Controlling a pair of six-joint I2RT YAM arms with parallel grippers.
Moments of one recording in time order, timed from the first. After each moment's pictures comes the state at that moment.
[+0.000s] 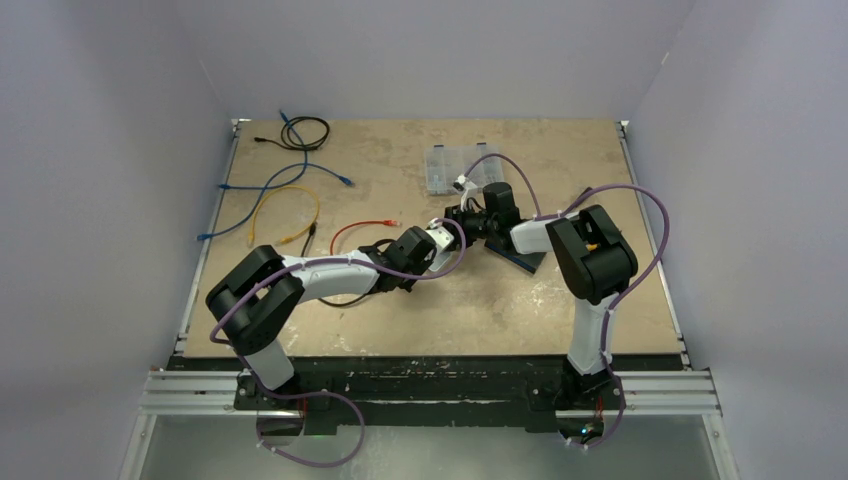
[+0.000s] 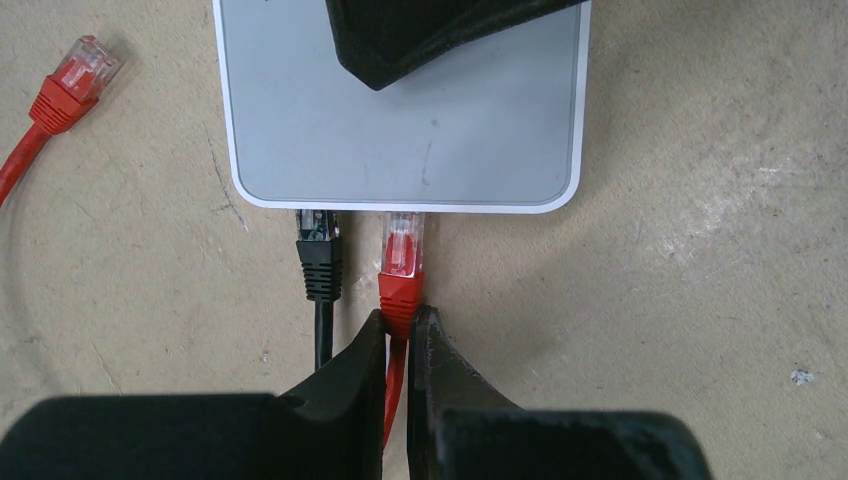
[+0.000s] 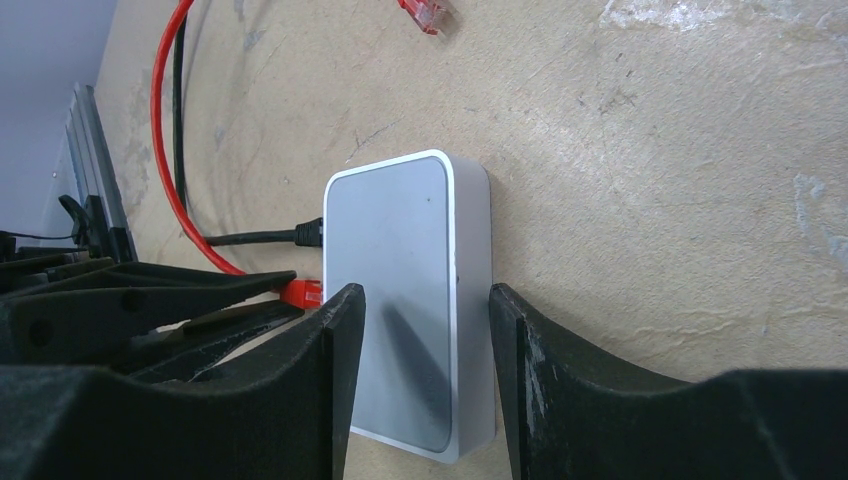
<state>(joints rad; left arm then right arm) -0.86 1.69 0.91 -0.17 -0.26 0.00 0.41 1.98 0.97 0.40 -0.72 0.34</state>
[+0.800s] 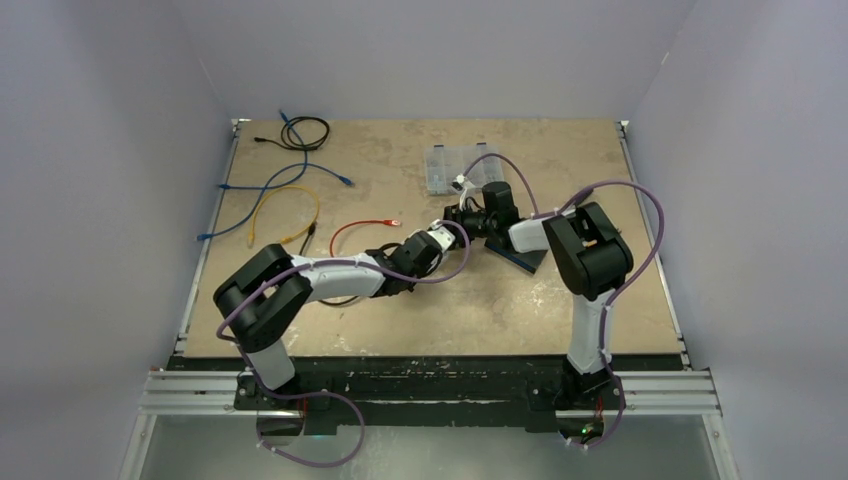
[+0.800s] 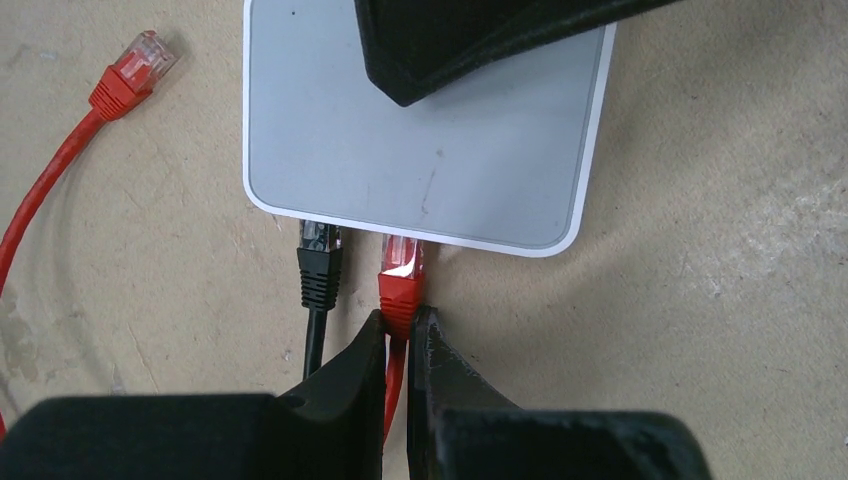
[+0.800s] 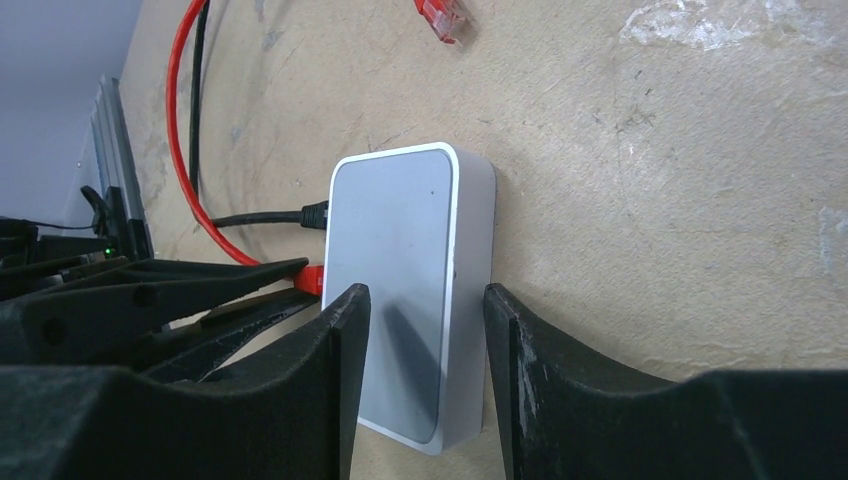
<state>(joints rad) -0.89 1.72 0.92 -0.15 -0.39 -0.02 0.41 2.01 0.99 0.42 -0.77 0.34</state>
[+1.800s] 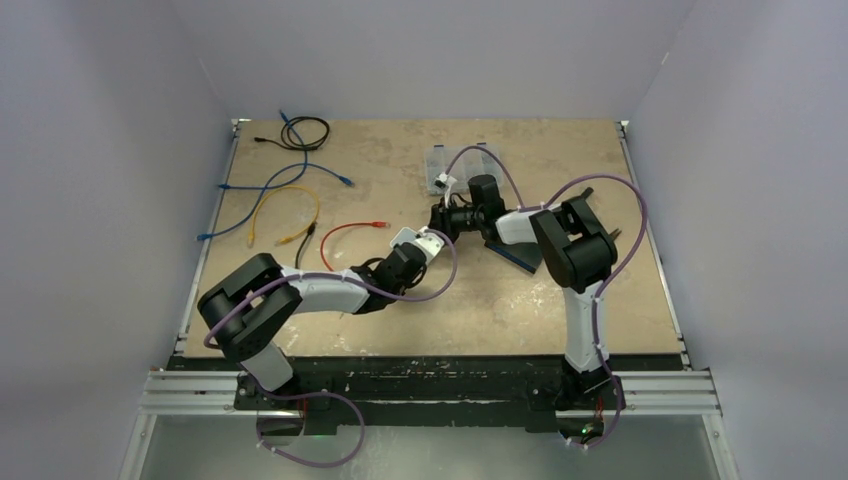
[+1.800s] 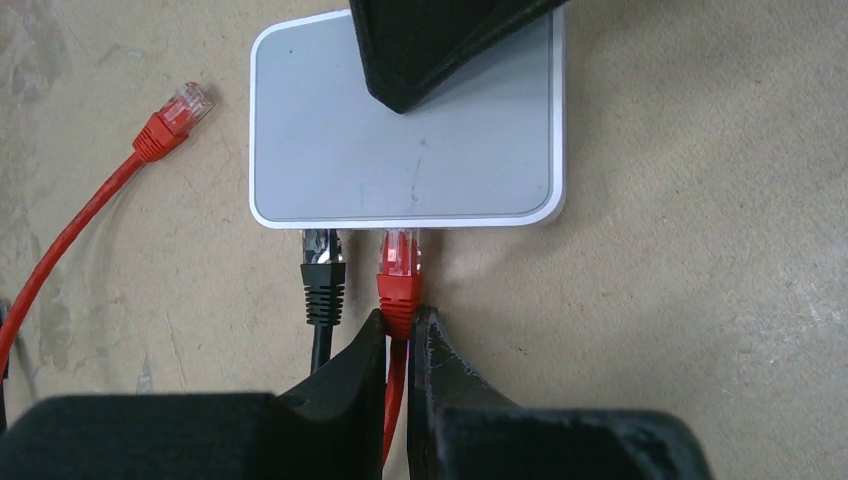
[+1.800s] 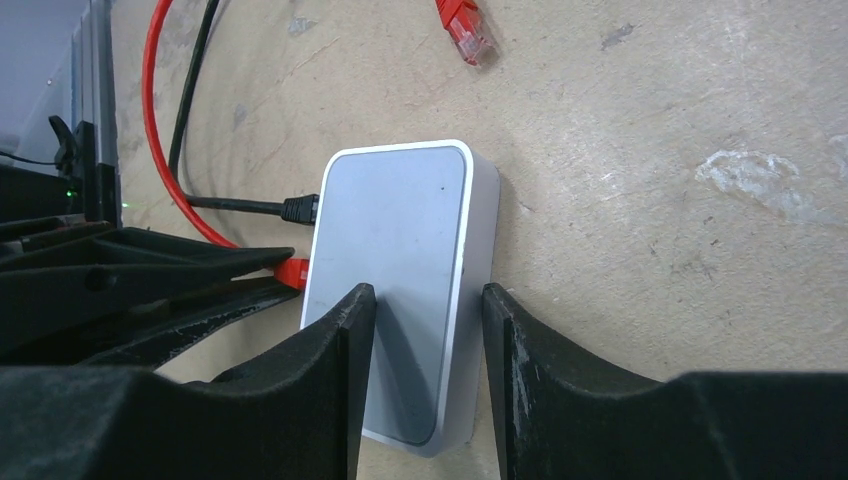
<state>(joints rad) -0.89 1.65 0.72 0.14 -0.47 0.06 0.45 2.12 1.13 0.38 -0.89 0.19</state>
